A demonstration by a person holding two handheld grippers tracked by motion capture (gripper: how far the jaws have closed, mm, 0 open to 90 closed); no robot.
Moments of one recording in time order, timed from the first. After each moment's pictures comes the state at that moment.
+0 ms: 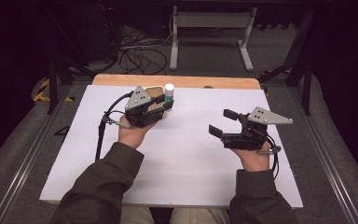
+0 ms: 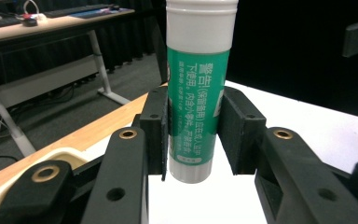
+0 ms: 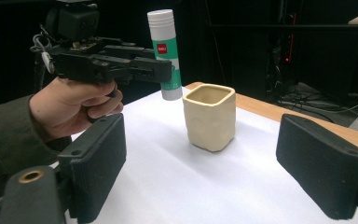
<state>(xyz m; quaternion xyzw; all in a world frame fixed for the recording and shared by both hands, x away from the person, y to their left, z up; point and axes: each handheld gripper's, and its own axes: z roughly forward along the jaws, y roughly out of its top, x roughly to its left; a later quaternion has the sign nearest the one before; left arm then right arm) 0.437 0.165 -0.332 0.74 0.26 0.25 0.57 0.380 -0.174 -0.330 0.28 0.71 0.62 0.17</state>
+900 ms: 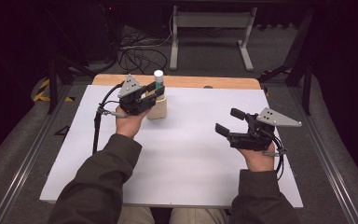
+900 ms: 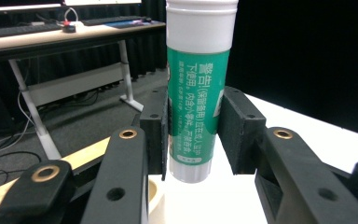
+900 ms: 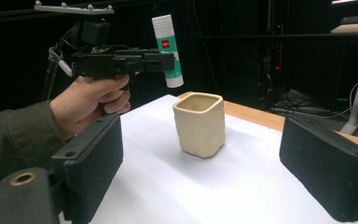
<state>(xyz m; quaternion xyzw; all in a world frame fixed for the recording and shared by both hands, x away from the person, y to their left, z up) 0.472 0.185 -0.333 0.70 0.30 0.27 0.59 0.378 -0.189 -0.332 0.29 0.69 0.64 0.18</state>
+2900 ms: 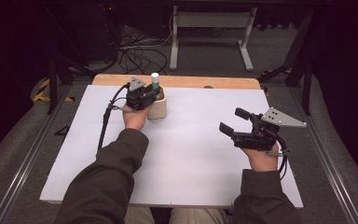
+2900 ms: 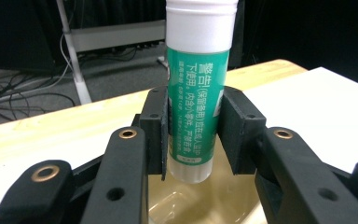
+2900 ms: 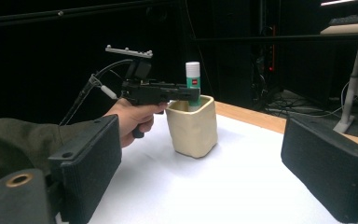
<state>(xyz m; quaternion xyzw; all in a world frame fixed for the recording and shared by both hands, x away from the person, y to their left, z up) 0.541 0.185 -0.396 0.69 0.42 0.27 0.52 0.379 -0.198 -0.332 0.31 0.68 0.64 0.19</state>
